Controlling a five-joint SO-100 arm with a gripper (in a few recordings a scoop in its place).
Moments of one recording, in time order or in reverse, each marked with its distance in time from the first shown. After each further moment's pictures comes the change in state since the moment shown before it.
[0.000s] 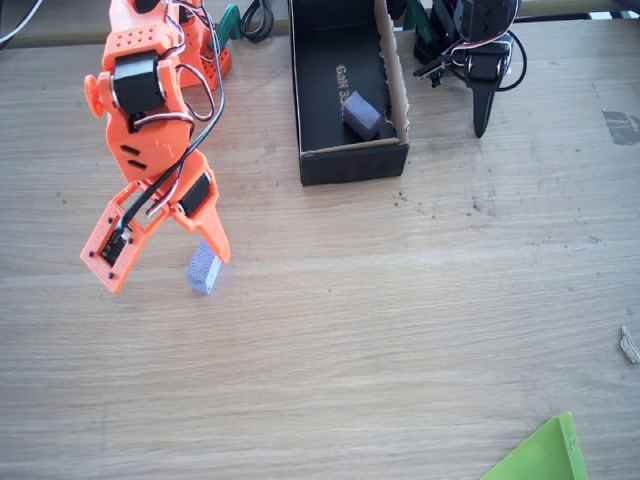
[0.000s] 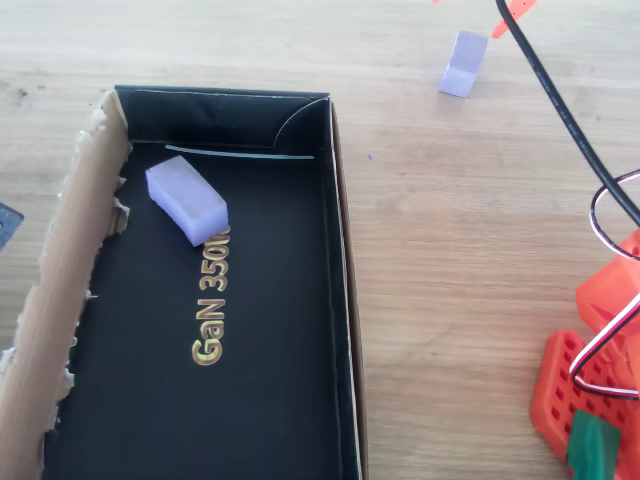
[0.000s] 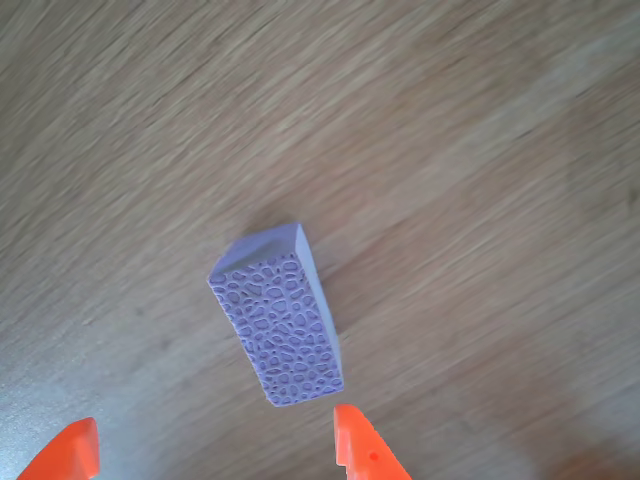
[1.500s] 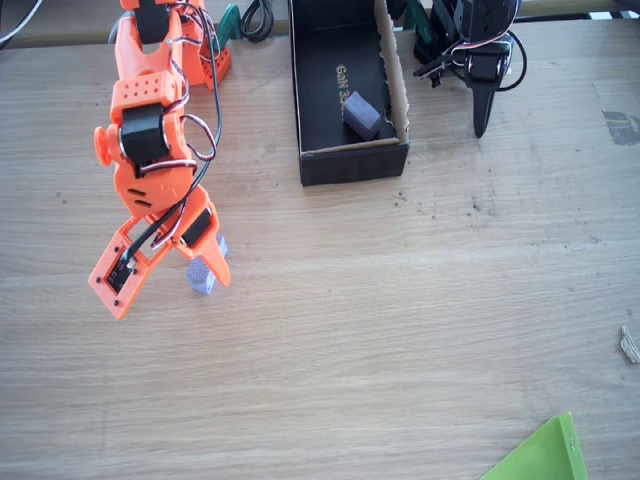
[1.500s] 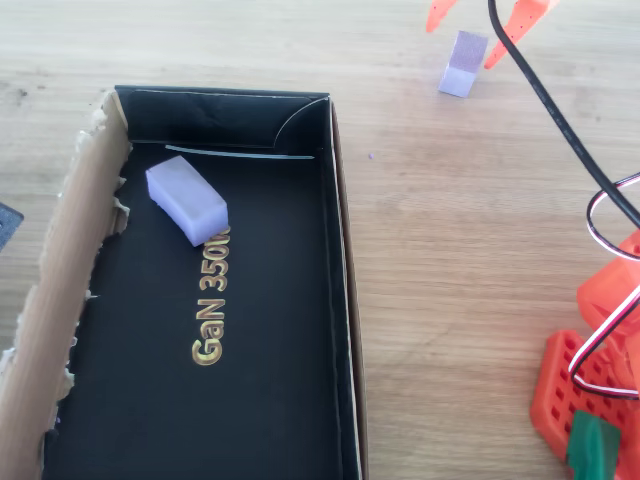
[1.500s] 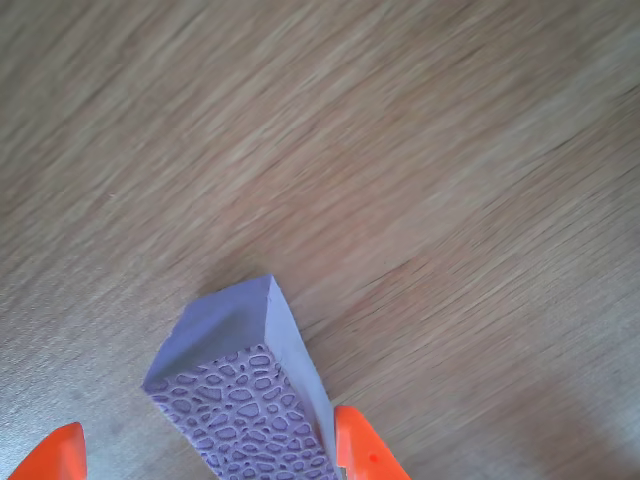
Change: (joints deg) arm 1.1 -11.2 -6.9 0.0 -1.9
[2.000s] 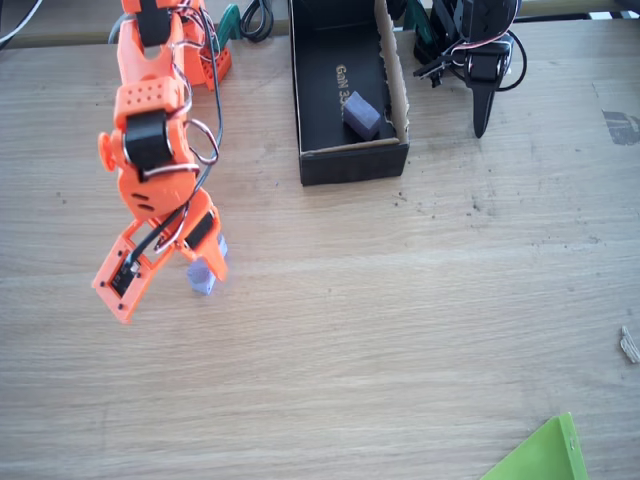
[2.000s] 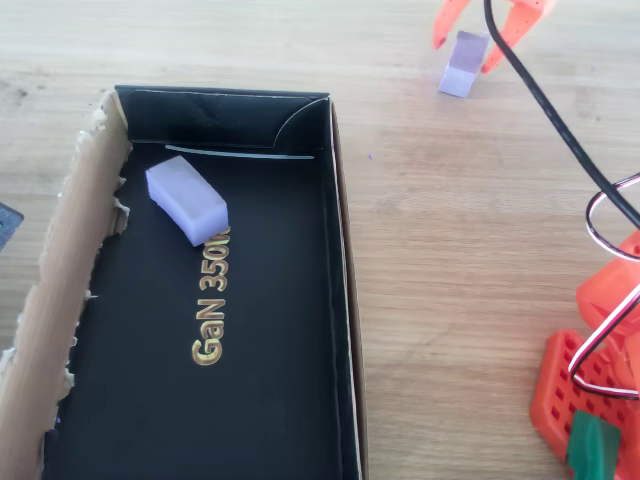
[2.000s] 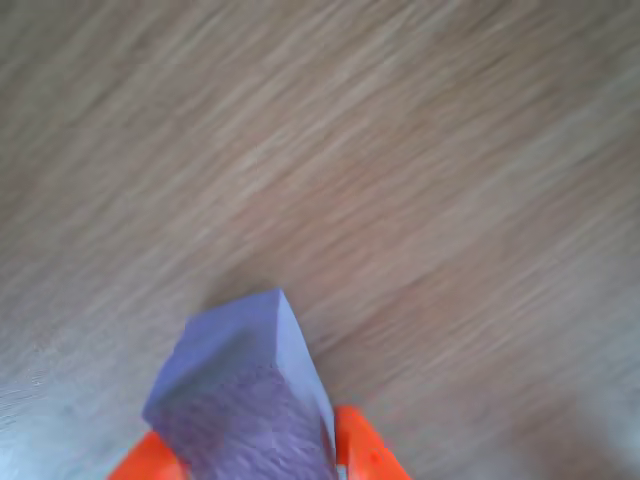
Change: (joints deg) arm -0.1 -2.3 -0.3 -1.2 1.1
